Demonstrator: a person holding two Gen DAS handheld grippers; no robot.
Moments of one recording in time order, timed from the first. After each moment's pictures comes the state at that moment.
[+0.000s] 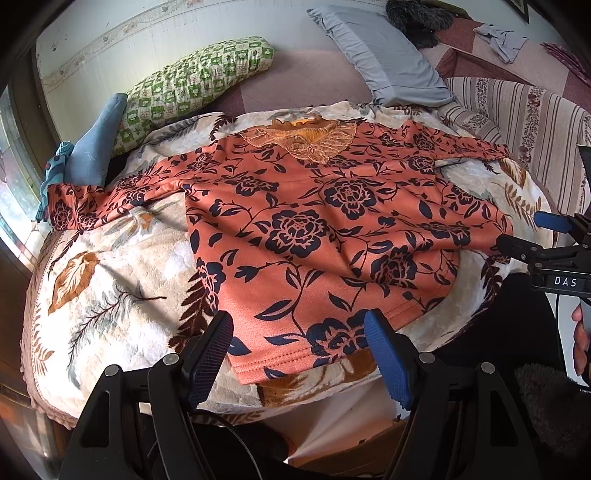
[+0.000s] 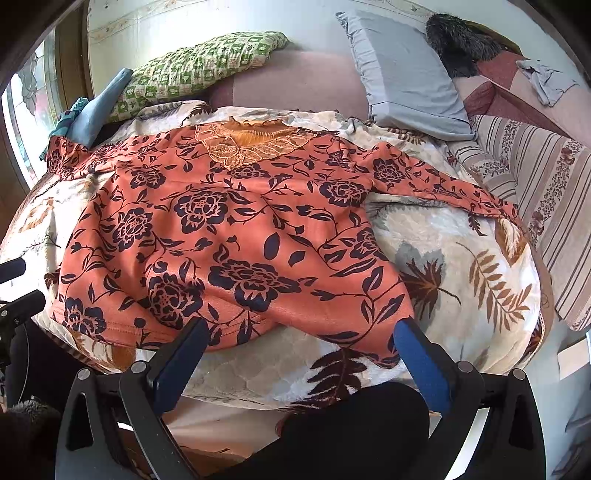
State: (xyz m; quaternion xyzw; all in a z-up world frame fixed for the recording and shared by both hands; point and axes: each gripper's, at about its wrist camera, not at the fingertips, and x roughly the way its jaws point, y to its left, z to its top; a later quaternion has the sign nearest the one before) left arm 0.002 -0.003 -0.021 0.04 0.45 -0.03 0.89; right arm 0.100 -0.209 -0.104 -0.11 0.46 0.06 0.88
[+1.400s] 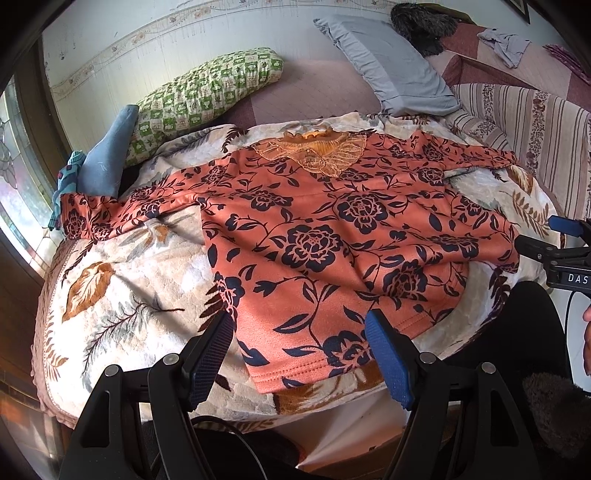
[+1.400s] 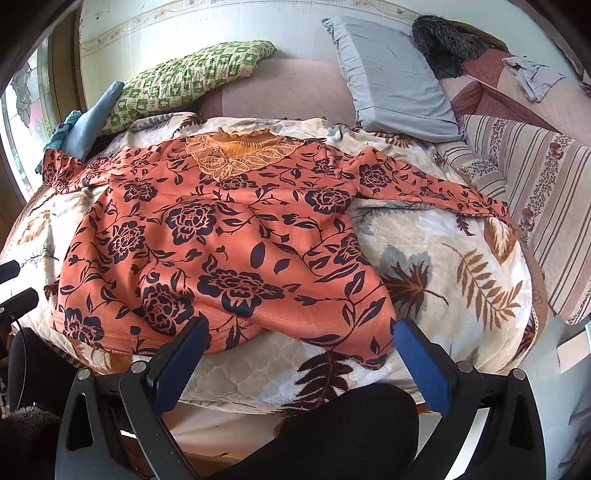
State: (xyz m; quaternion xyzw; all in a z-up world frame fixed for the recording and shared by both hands) left arm 0.001 0.001 -0.003 0.05 0.43 -0.02 0.90; right arm 0.099 -0.222 -0.094 -0.10 0.45 0.05 0.89
